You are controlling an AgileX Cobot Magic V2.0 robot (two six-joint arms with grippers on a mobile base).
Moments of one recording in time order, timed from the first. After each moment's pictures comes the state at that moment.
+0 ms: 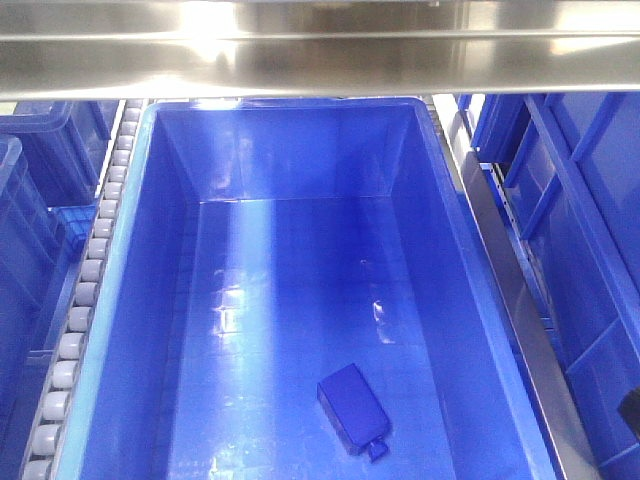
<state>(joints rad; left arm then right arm) -0.01 -0.01 0.03 0.07 0.09 -0.07 0.33 0.02 -0.17 0.18 0.36 -0.14</state>
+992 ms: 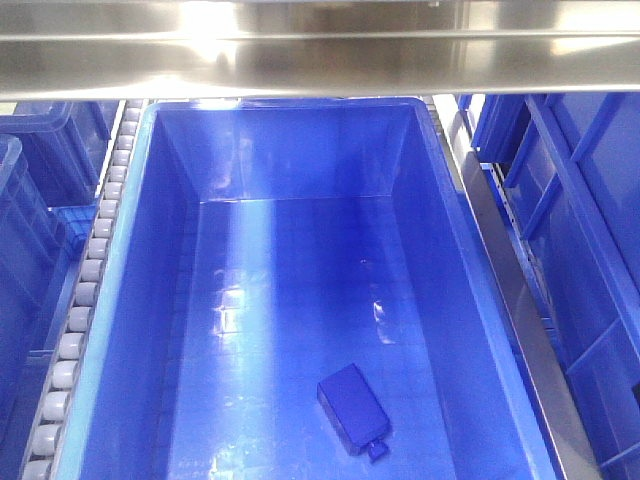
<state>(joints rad) -0.01 -0.01 0.03 0.07 0.09 -0.07 0.24 -0.01 0.03 0.02 0.02 0.07</state>
